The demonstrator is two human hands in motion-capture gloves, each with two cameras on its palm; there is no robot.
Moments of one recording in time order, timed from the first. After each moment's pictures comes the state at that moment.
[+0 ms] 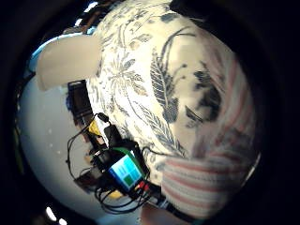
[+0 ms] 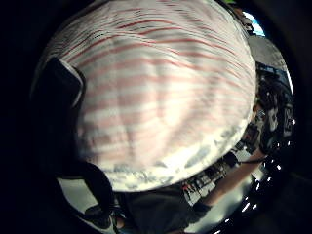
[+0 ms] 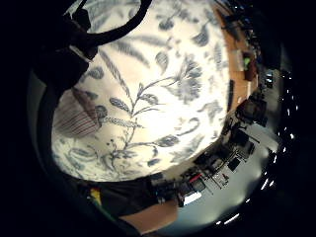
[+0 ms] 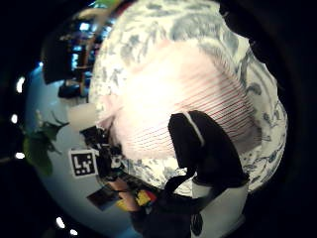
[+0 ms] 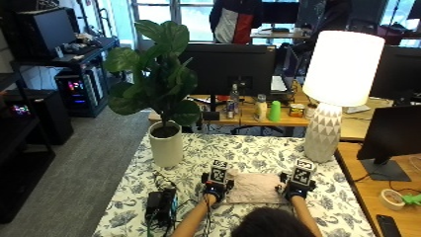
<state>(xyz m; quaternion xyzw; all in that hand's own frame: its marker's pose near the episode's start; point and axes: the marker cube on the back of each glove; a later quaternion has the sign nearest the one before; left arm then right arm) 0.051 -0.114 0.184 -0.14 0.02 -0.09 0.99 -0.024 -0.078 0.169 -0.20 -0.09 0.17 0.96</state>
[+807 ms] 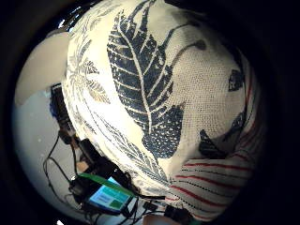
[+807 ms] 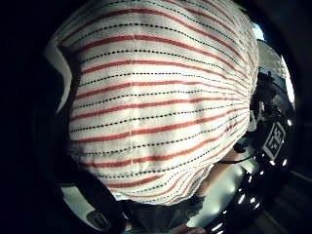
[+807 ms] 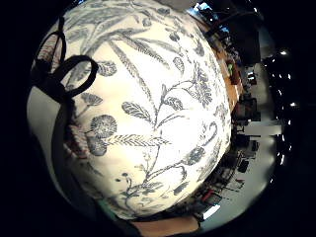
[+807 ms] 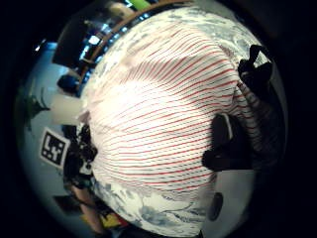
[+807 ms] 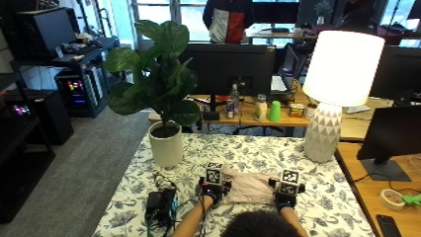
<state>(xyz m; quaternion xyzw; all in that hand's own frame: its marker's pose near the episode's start) 0.046 -0.119 0.222 -0.19 0.13 -0.02 0.97 -0.022 -0.127 0.267 0.04 0.06 0.22 0.97</state>
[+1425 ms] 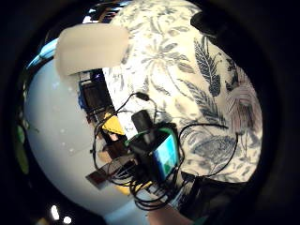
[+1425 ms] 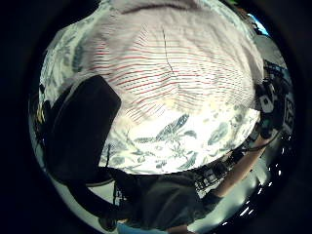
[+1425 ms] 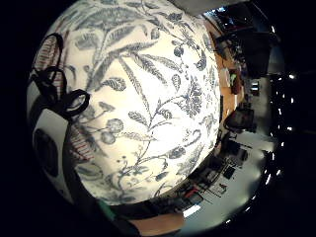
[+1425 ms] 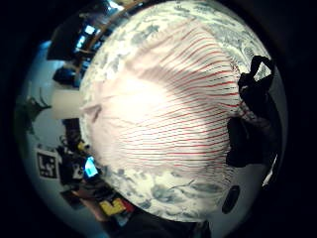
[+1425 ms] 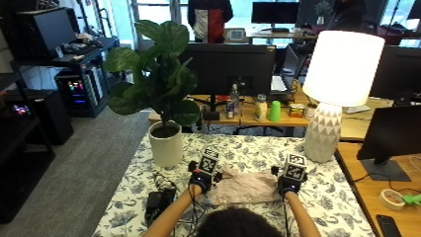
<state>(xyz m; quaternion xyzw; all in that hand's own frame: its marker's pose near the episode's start) -0.008 -0.075 0.140 -0.13 -0.06 -0.09 0.99 -0.073 -0.105 0.161 0.01 -0.04 0.11 0.99</state>
